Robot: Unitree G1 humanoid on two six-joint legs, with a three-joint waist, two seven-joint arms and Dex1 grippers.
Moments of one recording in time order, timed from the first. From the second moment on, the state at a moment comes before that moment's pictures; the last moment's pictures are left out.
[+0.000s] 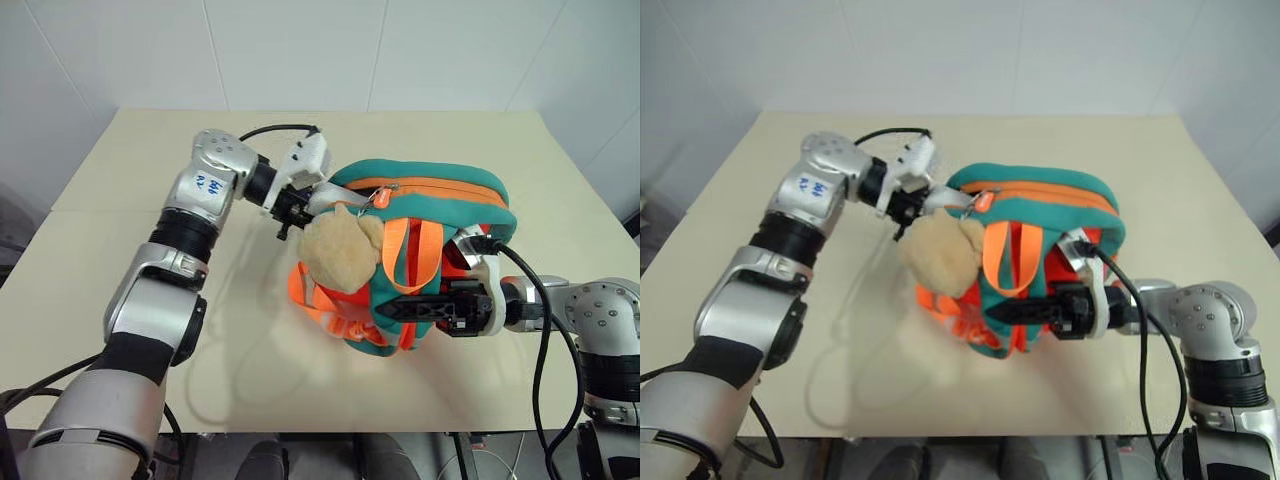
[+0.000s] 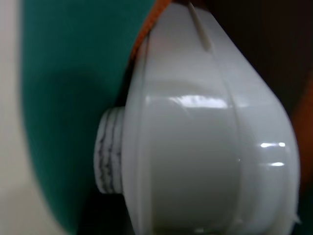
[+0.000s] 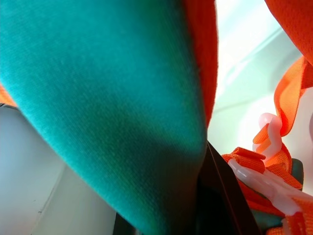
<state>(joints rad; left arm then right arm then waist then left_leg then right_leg) -1.32 0.36 -0.27 0.79 -0.10 0.12 -1.50 -0.54 -0.70 -0.12 -0.18 1.23 1.37 0.97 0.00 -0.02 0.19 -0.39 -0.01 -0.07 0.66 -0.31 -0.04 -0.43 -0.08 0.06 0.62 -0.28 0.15</state>
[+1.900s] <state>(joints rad) -1.01 0.71 -0.19 -0.11 -0.53 0.62 -1.43 -0.55 -0.67 -0.05 -0.11 1.12 1.30 1.00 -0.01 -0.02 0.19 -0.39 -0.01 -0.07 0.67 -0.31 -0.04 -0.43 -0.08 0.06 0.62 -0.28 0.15</state>
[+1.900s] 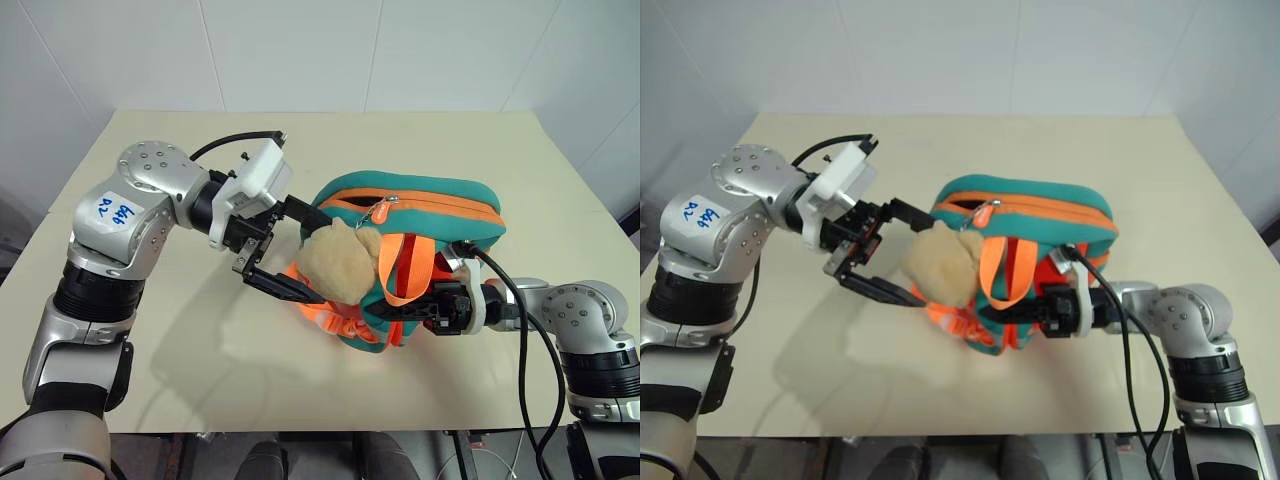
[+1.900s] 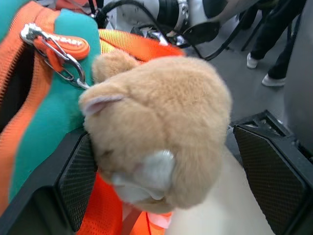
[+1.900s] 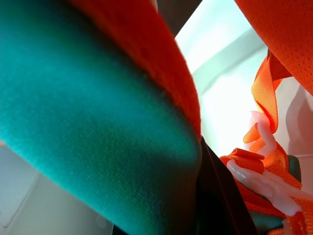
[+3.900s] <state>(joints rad) -0.96 0.61 -0.22 0.79 -0.18 0.18 -1.44 -0.49 -0.66 -0.11 -0.17 1.21 1.32 0.87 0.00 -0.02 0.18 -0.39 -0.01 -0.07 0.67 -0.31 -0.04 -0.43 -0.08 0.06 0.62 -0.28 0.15</state>
